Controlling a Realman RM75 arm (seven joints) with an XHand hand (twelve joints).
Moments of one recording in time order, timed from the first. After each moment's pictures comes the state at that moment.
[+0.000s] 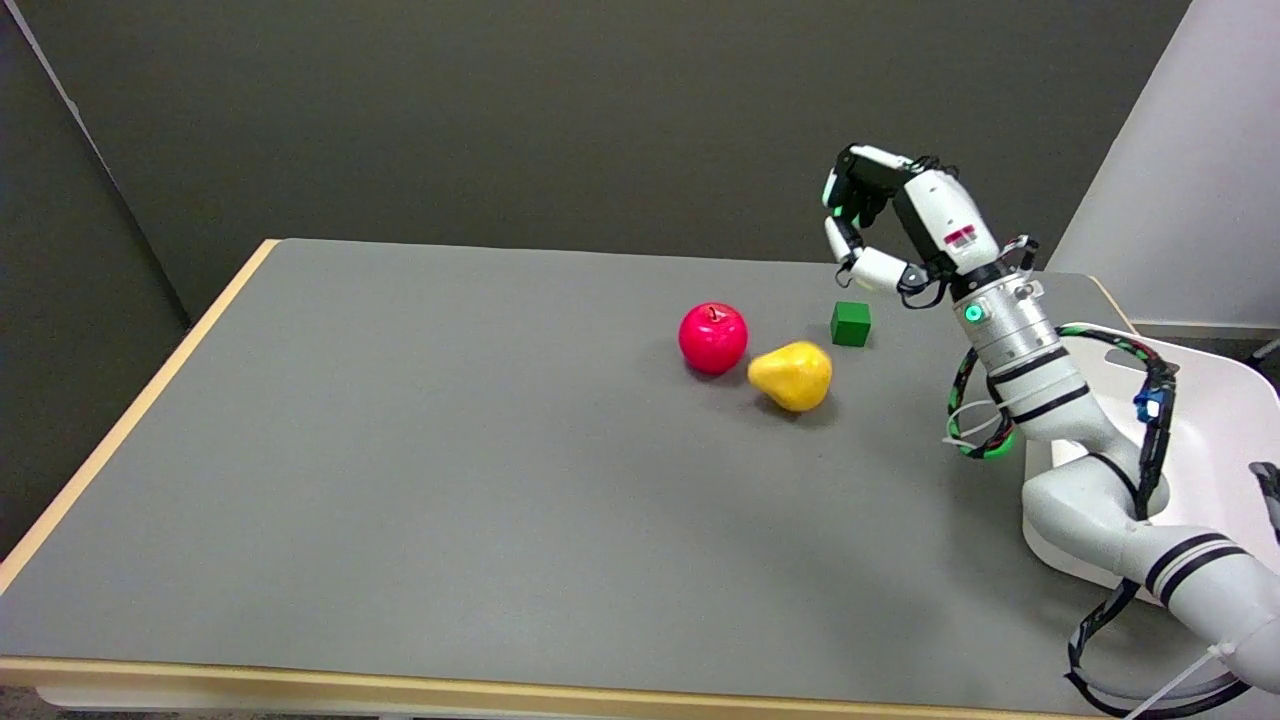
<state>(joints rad) 0.09 -0.95 -1.61 1.19 0.29 0.79 0.89</state>
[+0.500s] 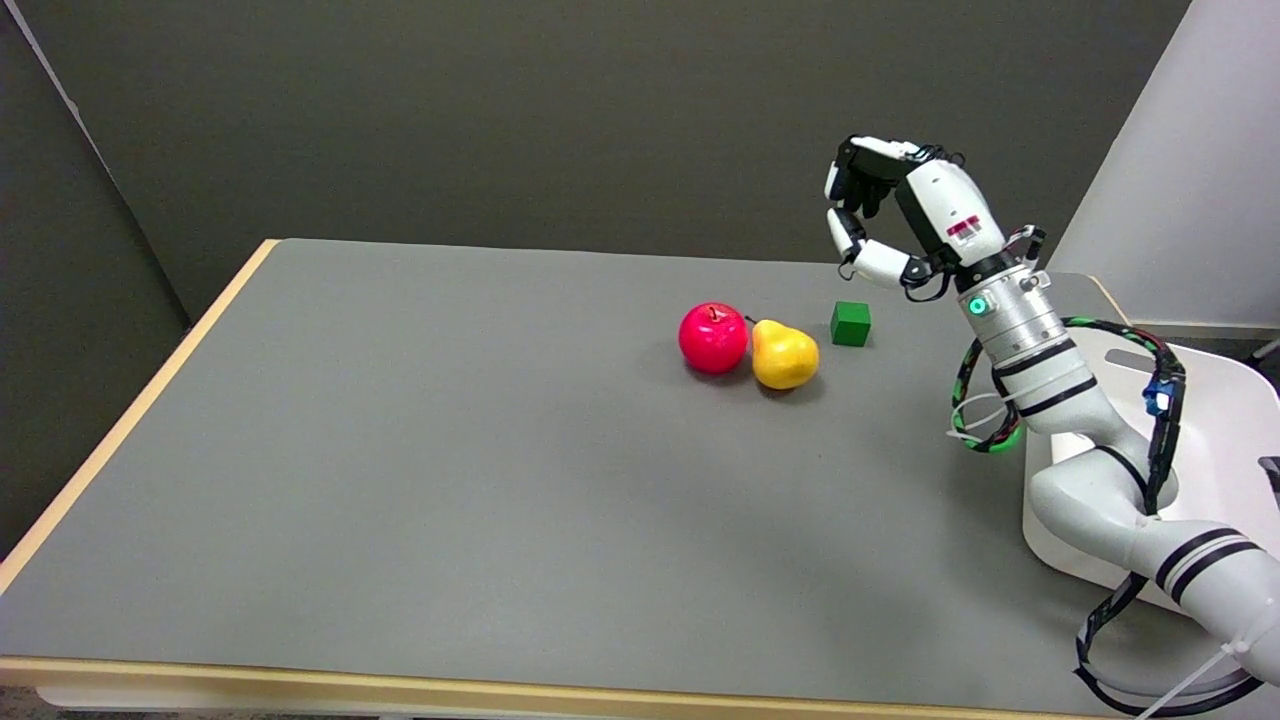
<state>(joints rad) 0.08 -0.93 -1.61 1.23 0.31 0.78 0.84</state>
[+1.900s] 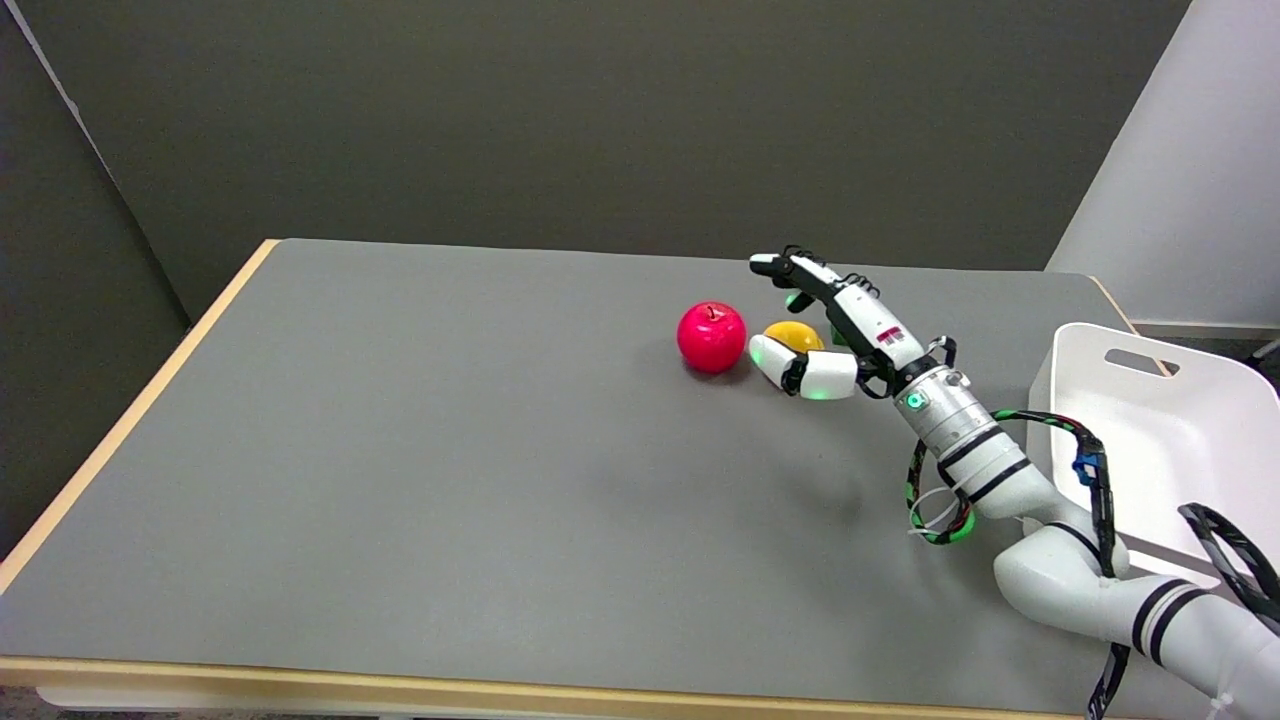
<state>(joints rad) 0.06 -0.93 -1.90 1.11 0.48 0.76 0.92</state>
